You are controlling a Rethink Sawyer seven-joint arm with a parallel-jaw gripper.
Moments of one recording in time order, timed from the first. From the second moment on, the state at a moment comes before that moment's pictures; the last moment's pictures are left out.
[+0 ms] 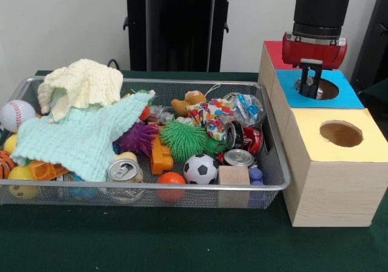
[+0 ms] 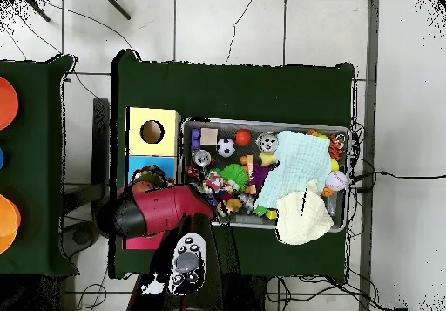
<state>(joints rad) 0.11 -0.66 -0.05 1.77 -0.12 0.22 2.22</state>
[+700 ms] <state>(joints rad) 0.12 -0.68 -0.02 1.78 -0.15 0.22 2.22</state>
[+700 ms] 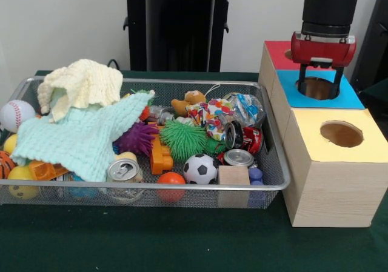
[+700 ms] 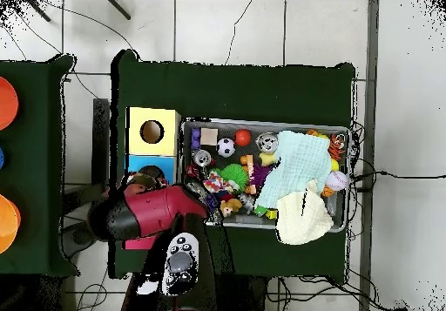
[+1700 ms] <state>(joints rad) 0.10 -0.72 -0.02 1.79 -0.15 0.22 2.22</state>
